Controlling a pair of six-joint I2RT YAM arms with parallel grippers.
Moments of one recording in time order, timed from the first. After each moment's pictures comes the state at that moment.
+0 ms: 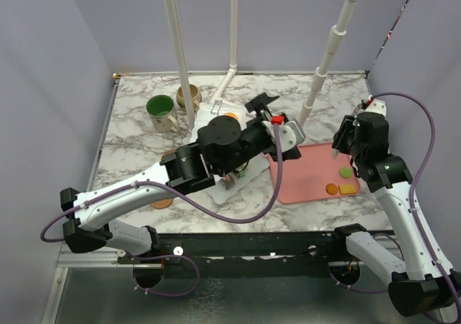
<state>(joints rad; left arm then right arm) -1.22 1.35 1.49 -0.11 -0.24 0.54 0.18 0.89 1.01 -0.63 0.26 0.29</state>
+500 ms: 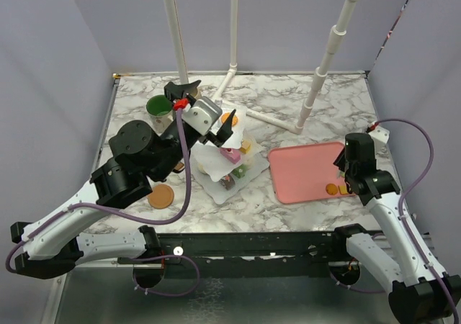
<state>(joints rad) -1.11 1.00 1.43 -0.21 -0.42 0.46 0.18 0.81 0.75 -0.63 0.51 0.51</state>
